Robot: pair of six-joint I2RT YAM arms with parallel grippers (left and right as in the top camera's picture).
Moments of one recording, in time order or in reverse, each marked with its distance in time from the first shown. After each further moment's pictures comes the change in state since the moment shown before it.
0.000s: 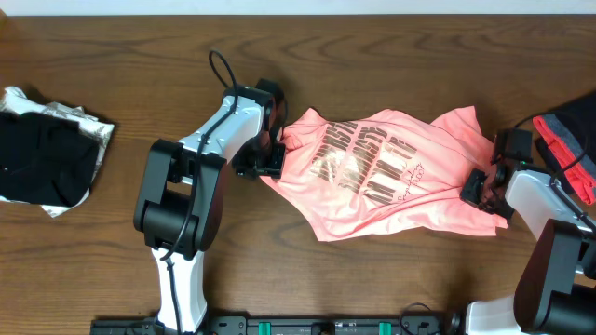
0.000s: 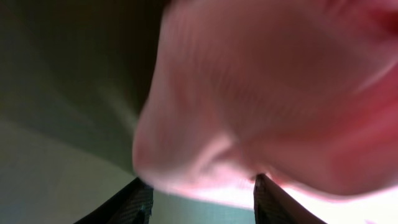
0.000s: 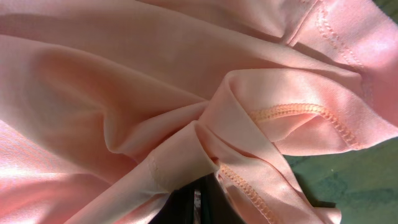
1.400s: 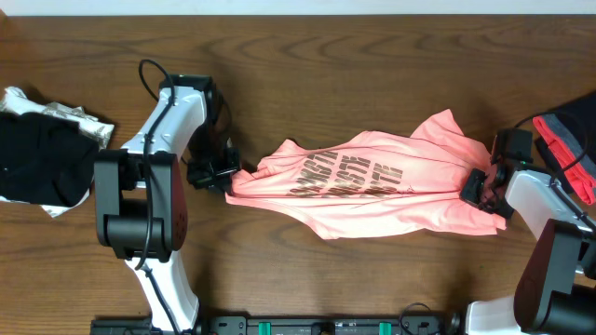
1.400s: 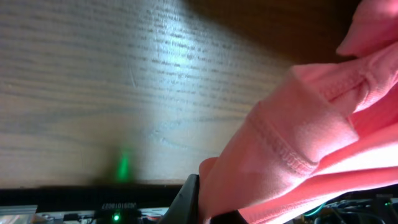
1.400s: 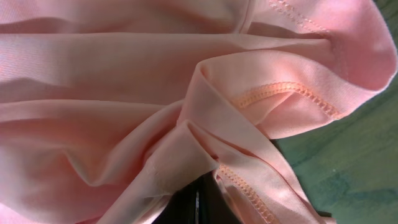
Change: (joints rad) left arm 0.246 -0.075 -0.004 -0.384 0.120 -0.056; right arm -0.002 0.000 0.000 -0.005 -0.003 0.000
